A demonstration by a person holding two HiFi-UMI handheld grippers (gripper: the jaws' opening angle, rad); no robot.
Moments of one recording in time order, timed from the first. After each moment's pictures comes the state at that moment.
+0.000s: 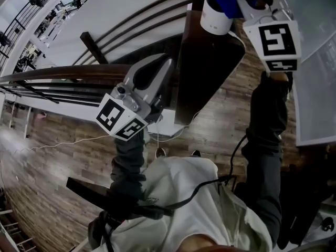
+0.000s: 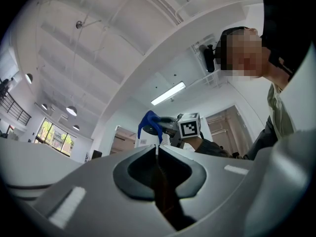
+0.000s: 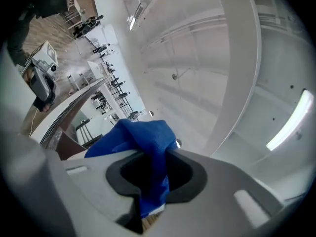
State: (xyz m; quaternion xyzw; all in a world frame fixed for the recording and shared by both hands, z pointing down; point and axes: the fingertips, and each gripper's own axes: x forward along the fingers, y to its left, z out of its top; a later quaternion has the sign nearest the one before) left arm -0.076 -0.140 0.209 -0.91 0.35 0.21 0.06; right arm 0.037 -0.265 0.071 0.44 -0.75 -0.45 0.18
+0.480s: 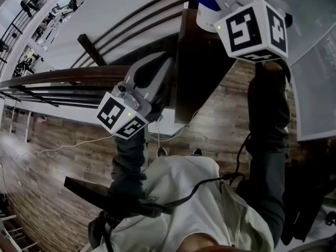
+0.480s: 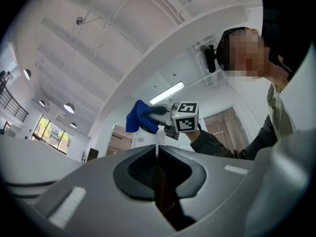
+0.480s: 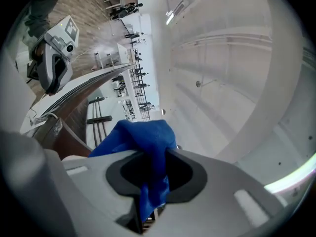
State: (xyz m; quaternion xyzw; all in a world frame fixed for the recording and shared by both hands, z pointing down) left arm -0.067 -0.139 0.220 -0.92 0.33 0.20 0.05; right arm -0.020 -0.250 0.079 0.37 -0.67 -0.57 0.28
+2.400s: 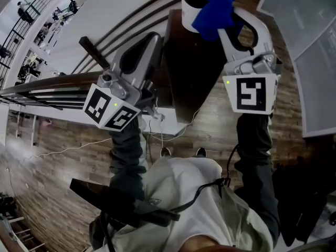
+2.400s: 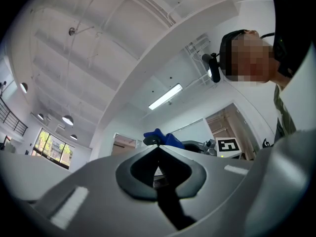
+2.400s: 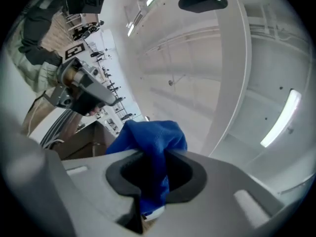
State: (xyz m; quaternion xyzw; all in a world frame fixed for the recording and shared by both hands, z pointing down) left arm -0.058 -0.174 0.170 -0.91 0.35 0.21 0.11; right arm 0.058 -0.217 0.154 0.46 -0.74 -0.47 0.14
